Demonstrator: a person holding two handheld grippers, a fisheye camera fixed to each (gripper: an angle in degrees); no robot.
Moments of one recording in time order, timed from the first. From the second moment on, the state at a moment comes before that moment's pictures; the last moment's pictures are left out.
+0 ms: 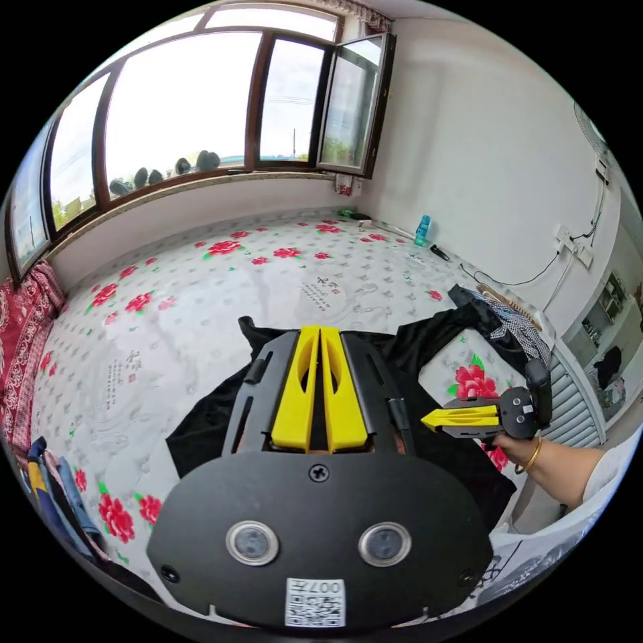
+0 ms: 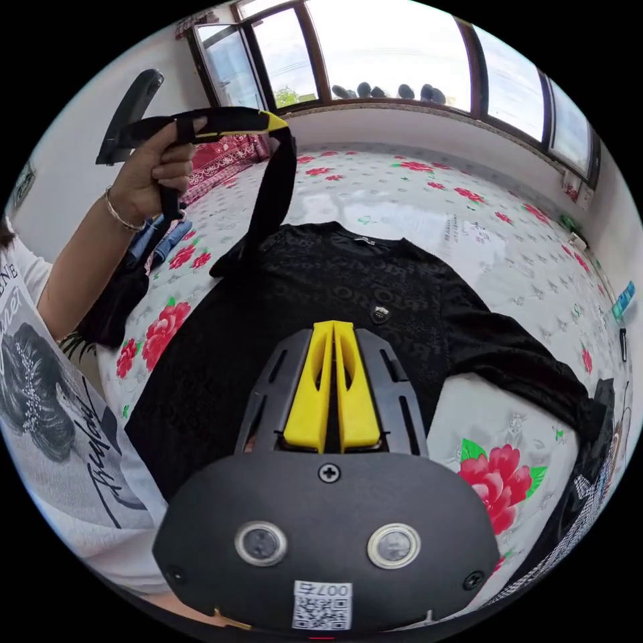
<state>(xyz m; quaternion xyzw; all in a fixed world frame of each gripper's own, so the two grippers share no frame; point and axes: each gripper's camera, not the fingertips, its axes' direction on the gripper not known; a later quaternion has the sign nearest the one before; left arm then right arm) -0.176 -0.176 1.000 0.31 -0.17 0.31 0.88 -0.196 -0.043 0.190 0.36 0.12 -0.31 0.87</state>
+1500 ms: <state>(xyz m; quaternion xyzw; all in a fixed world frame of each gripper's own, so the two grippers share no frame) -0.375 -0.211 1.122 0.01 -0.29 0.37 0.88 -0.170 -0.220 0.057 0.35 0.18 -0.38 0.84</state>
